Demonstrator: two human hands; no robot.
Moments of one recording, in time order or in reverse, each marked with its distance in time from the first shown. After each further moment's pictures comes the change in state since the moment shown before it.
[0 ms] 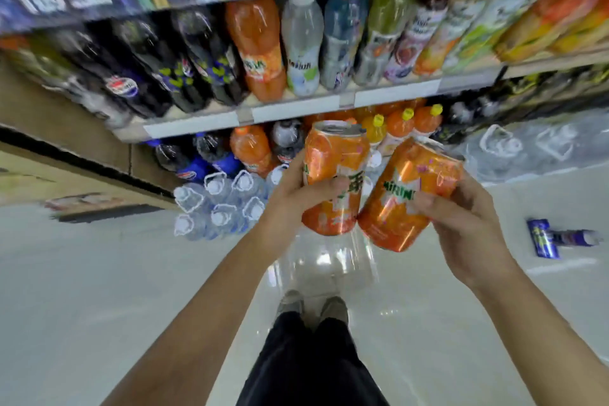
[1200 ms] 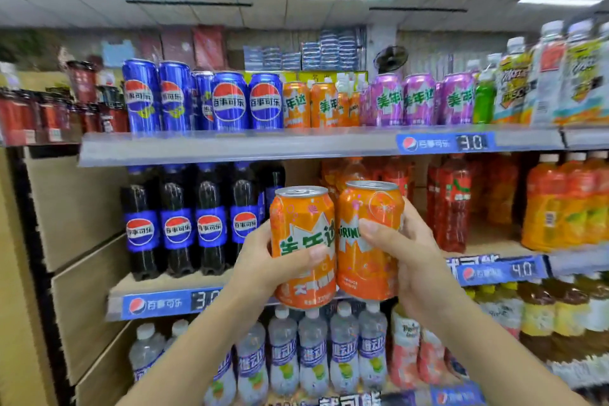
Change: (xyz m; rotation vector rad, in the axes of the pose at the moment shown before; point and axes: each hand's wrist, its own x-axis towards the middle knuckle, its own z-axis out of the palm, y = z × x) left_hand -0.134 0.485 0.067 0.324 0.003 0.862; right_hand -0.039 -0.464 0.195 0.079 -0.378 -0.767
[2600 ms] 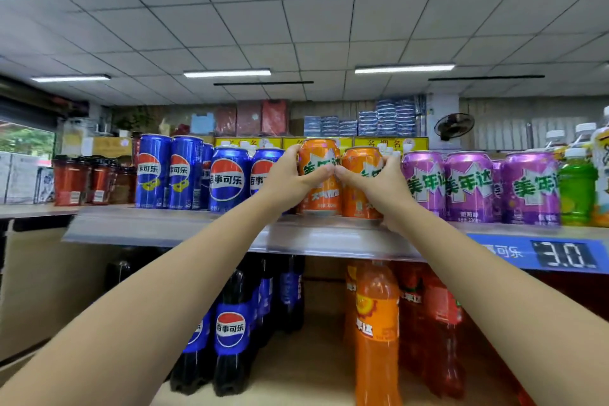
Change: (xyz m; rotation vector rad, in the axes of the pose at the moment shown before) left_hand 0.269 0.076 -0.015 0.599 0.243 0.318; right_hand 0.296 -0.038 -0.034 -0.532 0.141 -0.148
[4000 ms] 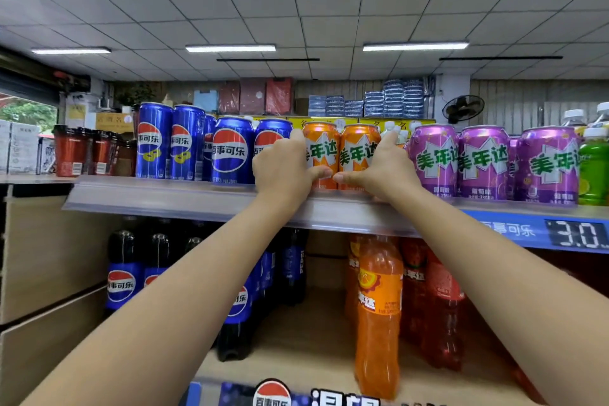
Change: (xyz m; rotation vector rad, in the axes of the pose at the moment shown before) left_hand -0.022 -0.004 0.017 1.021 0.429 0.107; right_hand -0.004 0.004 0.011 -0.662 0.019 -0.090
